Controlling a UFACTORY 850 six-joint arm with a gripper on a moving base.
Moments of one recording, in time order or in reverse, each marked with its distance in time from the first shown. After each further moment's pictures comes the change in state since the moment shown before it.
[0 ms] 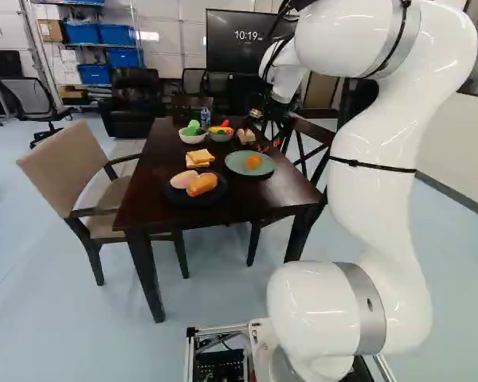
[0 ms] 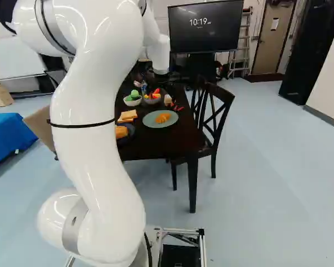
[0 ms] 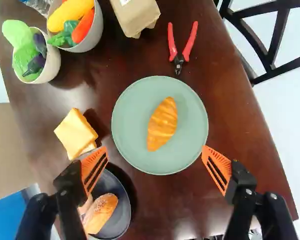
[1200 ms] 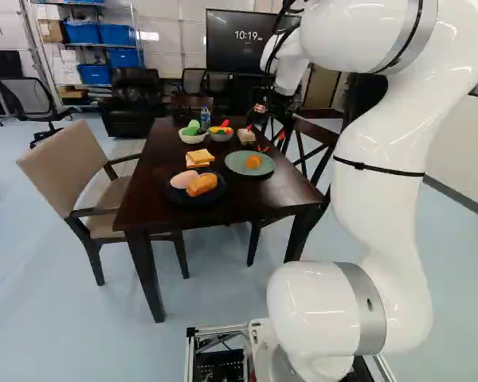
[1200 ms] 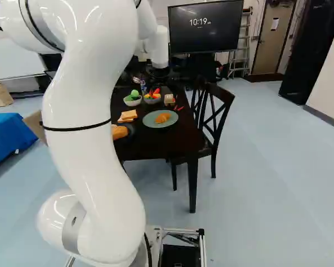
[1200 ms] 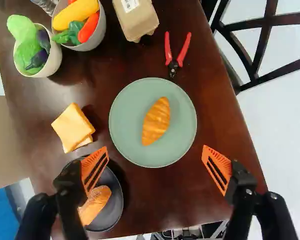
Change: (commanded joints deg) arm 0.0 2.4 0.2 -2.9 -1.0 0.0
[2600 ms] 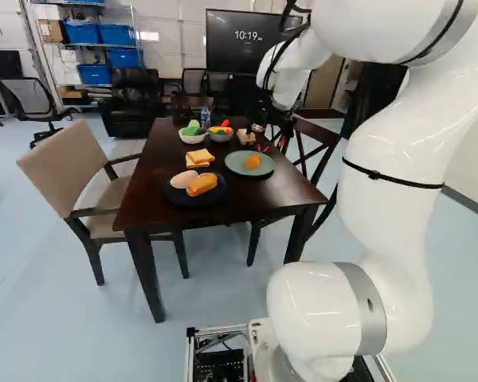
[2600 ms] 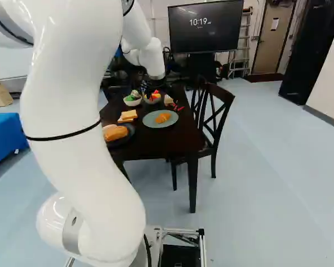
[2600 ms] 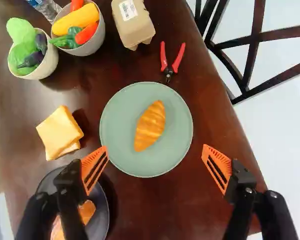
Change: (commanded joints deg) arm 1.6 7.5 16.1 -2.5 19.2 0.0
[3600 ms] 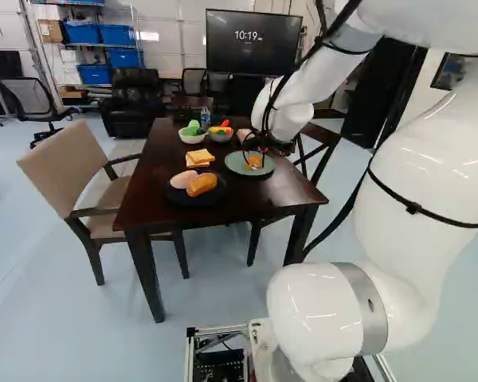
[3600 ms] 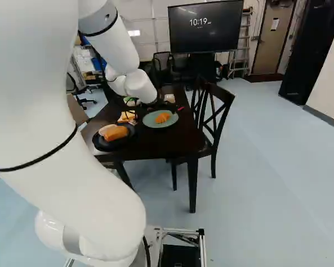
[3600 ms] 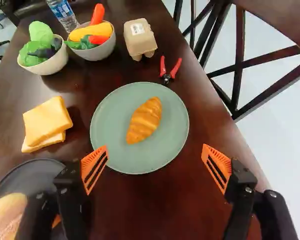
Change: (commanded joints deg) arm 2.6 12.8 27.5 -4.2 32.7 0.0
